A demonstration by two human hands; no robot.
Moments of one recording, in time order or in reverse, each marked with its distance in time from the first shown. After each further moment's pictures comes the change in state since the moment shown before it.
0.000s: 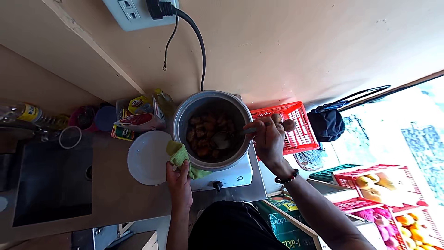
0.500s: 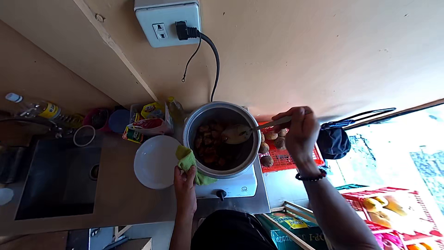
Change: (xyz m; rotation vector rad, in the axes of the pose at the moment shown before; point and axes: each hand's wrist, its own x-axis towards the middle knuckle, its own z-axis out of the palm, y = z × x) left_hand -0.007 0.012 0.002 0.027 -0.001 -0.050; right_hand 0.055 0.007 -0.039 0.215 0.042 0.164
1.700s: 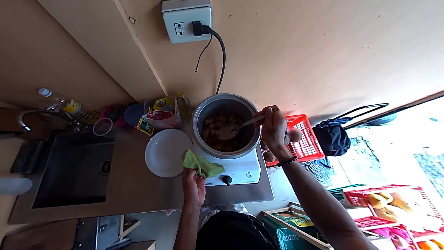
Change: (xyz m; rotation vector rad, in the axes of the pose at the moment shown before) left_hand -0.026 -0.033 -0.049 -0.467 -0.039 -0.152; right_hand -0.056 -0.016 0.044 -0.085 -0.067 -0.046
